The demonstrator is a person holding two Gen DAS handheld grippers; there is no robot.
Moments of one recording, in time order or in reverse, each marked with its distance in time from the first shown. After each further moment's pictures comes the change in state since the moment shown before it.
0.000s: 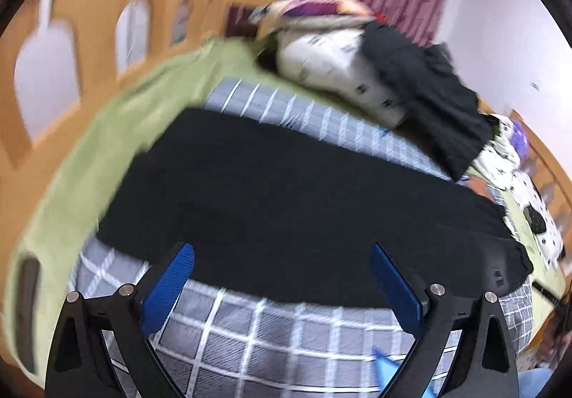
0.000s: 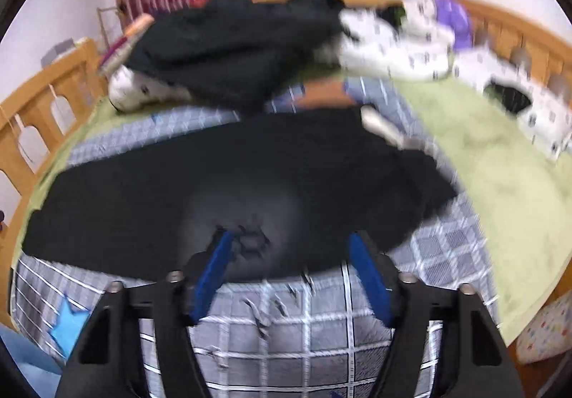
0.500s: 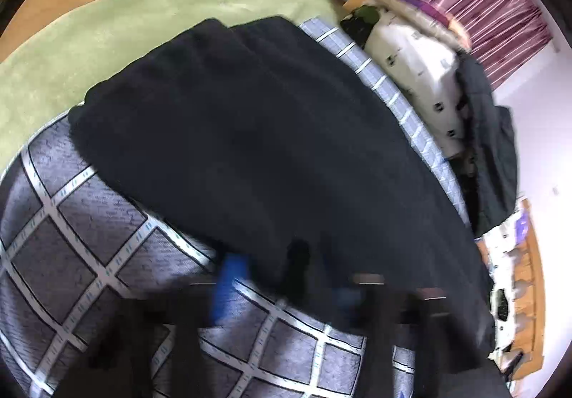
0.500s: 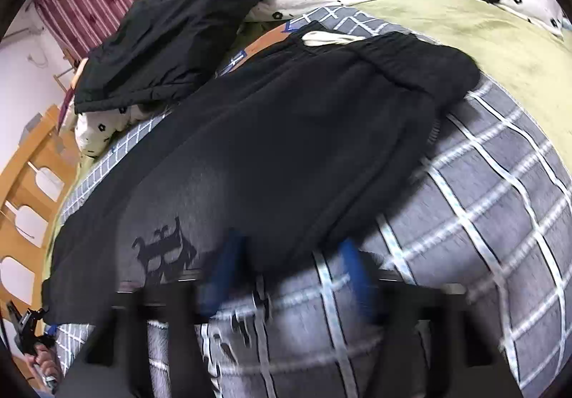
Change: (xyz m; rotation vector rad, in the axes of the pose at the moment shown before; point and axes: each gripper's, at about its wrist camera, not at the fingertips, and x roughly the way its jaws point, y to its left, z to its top) left arm 0.091 0.087 -0.019 -0.380 0.135 -0.030; right arm 0.092 -0.055 -0.027 0.309 0.035 0.074
